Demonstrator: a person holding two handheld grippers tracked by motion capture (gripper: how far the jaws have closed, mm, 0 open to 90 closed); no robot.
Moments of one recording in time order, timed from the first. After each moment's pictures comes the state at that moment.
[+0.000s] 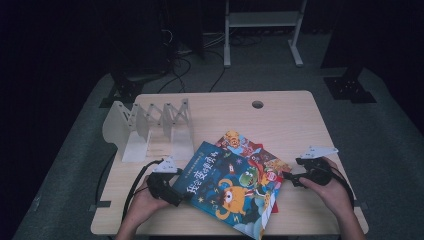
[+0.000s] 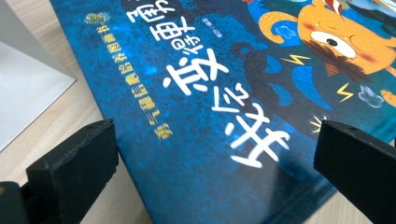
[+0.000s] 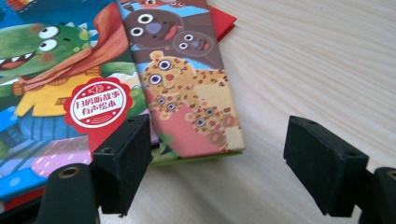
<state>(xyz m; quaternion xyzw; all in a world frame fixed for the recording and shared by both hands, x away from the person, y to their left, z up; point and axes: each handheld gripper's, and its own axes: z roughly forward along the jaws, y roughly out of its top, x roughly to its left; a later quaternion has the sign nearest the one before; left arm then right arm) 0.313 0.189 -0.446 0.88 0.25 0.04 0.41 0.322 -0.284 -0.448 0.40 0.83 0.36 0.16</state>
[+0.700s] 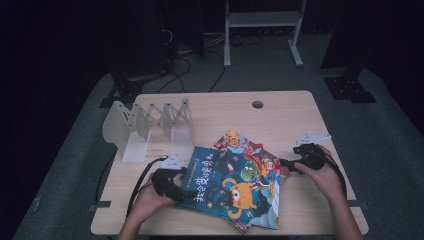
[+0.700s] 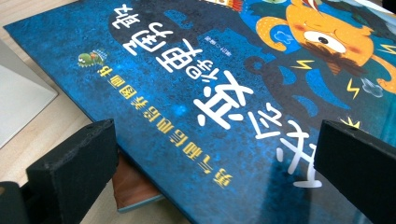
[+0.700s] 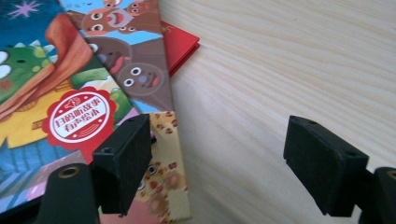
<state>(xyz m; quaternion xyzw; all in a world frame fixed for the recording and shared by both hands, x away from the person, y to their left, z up) 0.321 0.179 -0.448 0.87 0.24 0.02 0.42 0.368 -0.283 -0.452 0.43 0.82 0.35 0.16</state>
